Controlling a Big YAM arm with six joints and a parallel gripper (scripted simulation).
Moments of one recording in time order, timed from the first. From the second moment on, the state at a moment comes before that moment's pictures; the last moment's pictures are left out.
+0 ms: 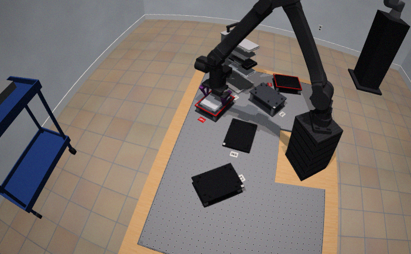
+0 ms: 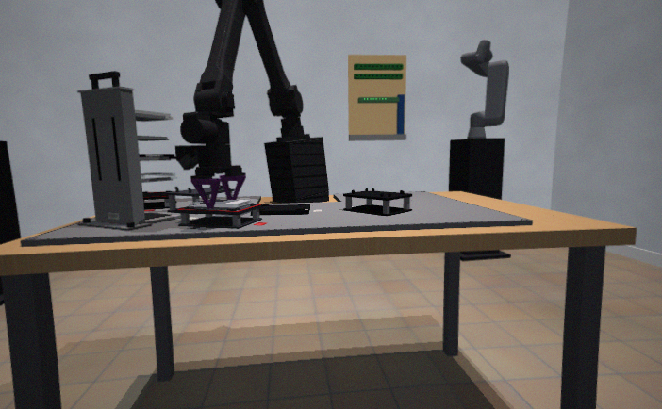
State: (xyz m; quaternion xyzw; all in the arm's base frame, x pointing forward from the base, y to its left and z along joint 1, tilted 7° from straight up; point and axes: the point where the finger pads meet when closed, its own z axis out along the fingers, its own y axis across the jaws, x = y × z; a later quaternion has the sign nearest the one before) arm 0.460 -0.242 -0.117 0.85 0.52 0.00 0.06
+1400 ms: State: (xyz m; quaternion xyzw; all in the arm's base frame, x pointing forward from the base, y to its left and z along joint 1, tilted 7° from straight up) arm 0.452 -0.233 -0.015 0.85 0.52 0.00 0.06
